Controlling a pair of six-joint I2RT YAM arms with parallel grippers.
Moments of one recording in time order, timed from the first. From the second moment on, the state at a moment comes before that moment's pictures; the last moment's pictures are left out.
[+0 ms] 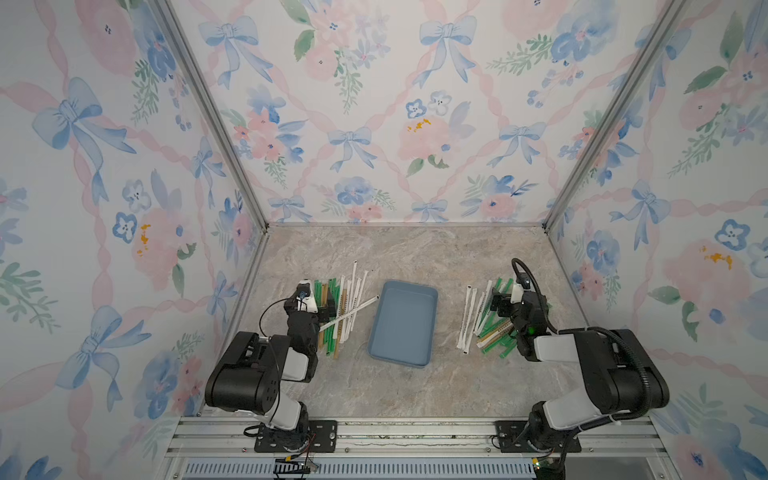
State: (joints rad) left arm -0.11 1.54 0.18 1.24 -0.20 -0.01; right arm 0.06 1.54 0.37 0.80 0.14 0.00
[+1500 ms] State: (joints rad) left arm -0.12 1.14 0.32 0.82 -0.35 -0.13; right arm 0.09 1.36 0.89 0.05 0.14 0.02
